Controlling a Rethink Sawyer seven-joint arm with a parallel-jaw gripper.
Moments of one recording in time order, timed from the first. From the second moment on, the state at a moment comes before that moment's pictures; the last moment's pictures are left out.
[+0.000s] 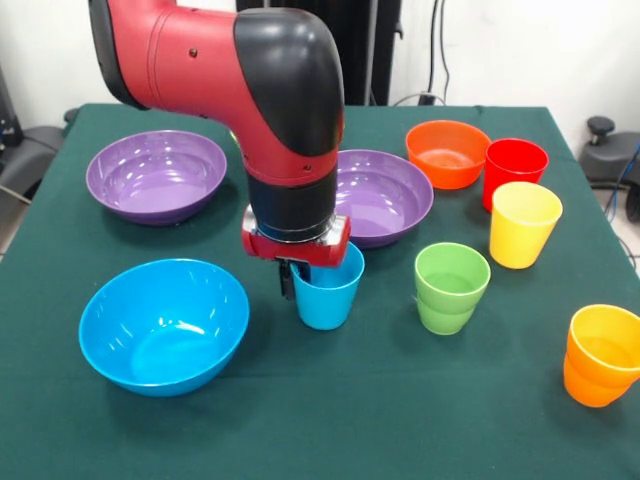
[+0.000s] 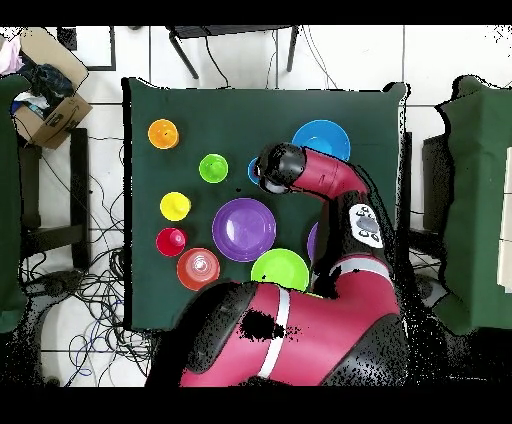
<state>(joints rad) -0.31 -0.29 0.01 1.28 0.03 0.61 1.68</state>
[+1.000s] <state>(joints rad) -0.31 -0.34 0.01 1.30 0.03 0.64 1.68</state>
